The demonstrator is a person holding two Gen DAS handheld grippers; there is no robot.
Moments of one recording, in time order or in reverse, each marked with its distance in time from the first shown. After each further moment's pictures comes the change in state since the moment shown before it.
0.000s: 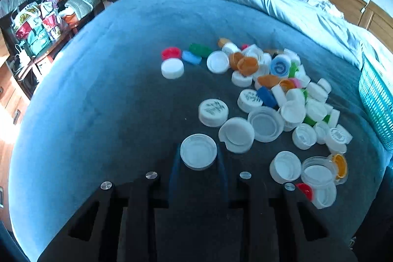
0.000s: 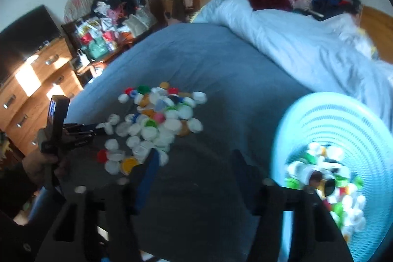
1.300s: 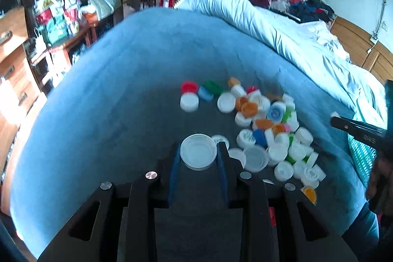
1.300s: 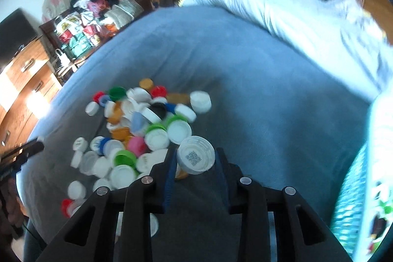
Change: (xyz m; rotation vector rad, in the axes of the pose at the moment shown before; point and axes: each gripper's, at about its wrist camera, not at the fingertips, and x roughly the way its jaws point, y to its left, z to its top) left arm -0.047 0.018 0.022 -0.154 -0.123 -0.004; right arm 0.120 0.005 0.040 0.023 0.054 -0.062
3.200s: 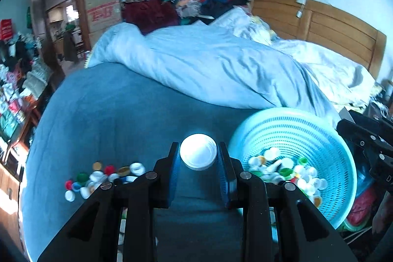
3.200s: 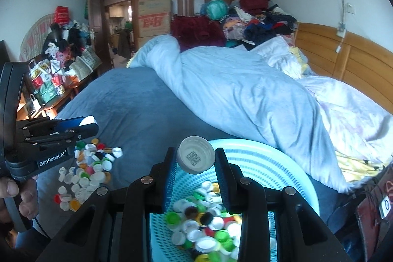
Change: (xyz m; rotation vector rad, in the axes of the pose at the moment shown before) left arm -0.059 -0.339 0.079 0.383 -0.050 -0.174; right arm -0.256 -0.151 -0.008 0.109 -0.241 -0.283
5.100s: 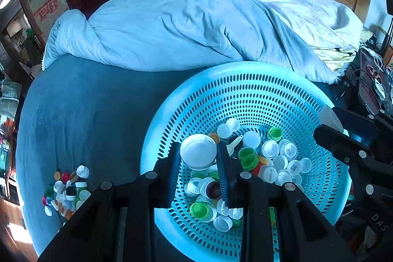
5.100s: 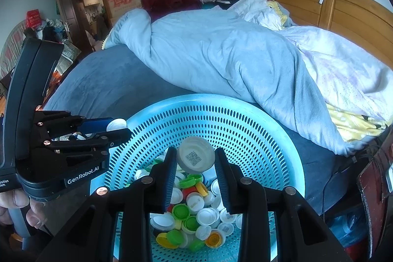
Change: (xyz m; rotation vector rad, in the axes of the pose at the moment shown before) left arm 0.084 -0.129 0.018 0.204 0.272 -0.078; right arm 0.040 -0.087 -0.041 0.138 0.195 -0.013
